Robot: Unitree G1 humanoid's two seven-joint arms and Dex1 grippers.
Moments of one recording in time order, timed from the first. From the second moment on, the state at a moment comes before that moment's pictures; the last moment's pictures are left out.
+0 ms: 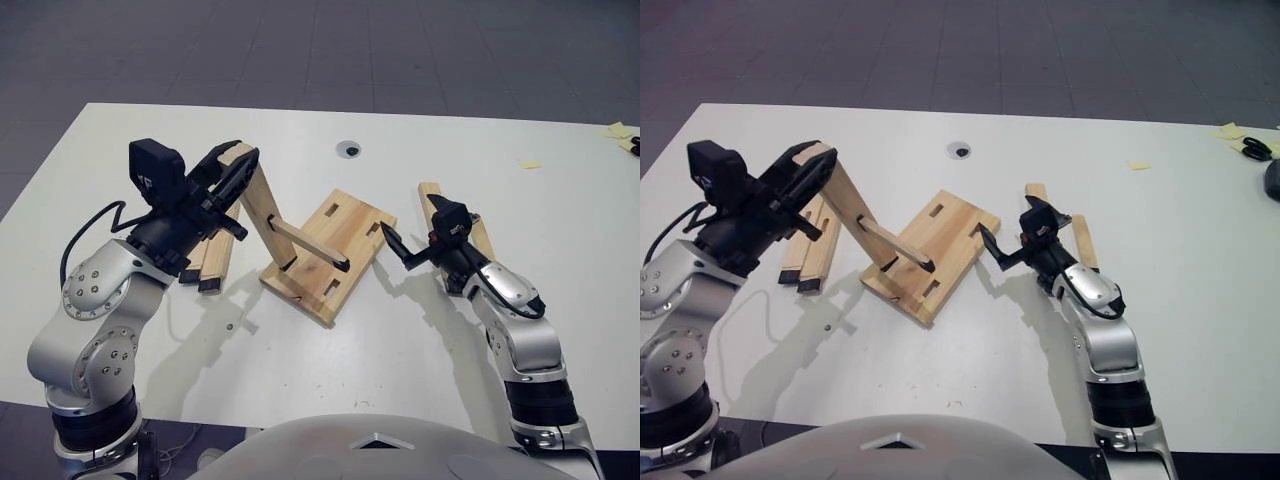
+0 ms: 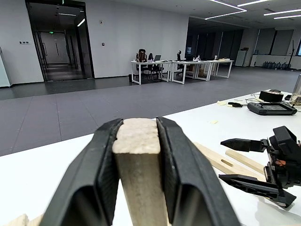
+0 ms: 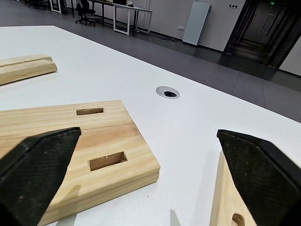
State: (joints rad) left arm -0.03 0.44 0.22 -0.77 -0.69 0.66 -0.29; right arm 0.00 -0.34 0.05 -0.30 0.15 0.34 0.40
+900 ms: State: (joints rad) left arm 0.18 0.47 0.02 -0.72 -0.56 0.22 -0.23; right arm -0.03 -0.35 0.05 -0.28 0.15 0.34 0.40
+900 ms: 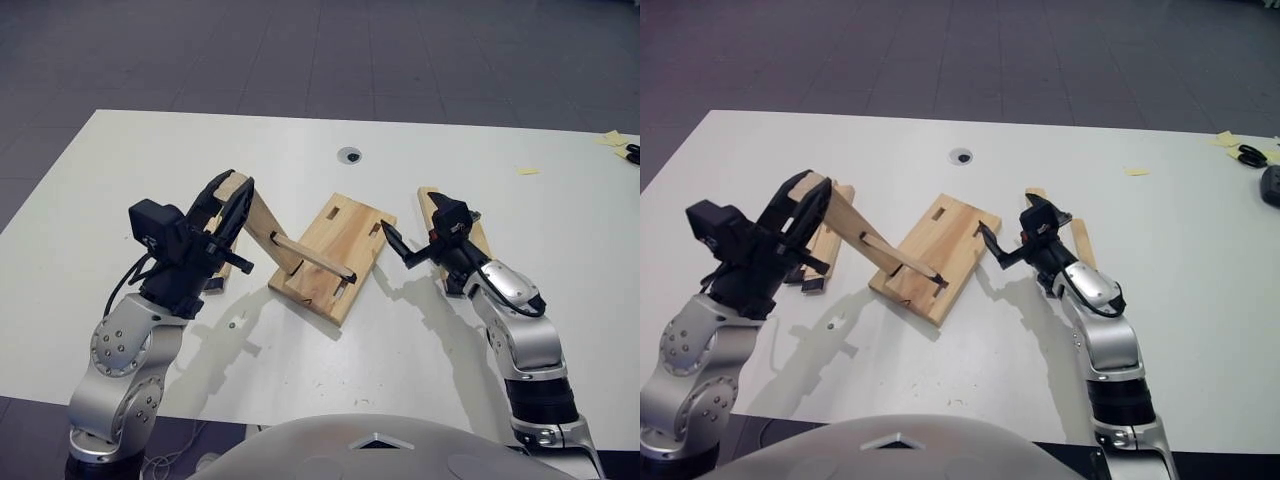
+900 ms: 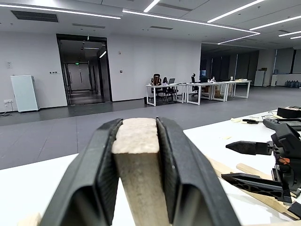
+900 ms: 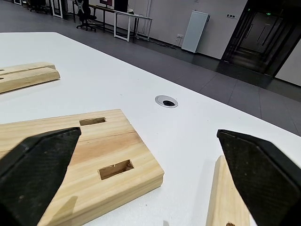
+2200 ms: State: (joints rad) left arm -0.43 0.40 -0.05 0.02 -0.52 0.14 -0.45; right arm -0.14 -0.32 0.06 -0.19 0.14 0.31 0.42
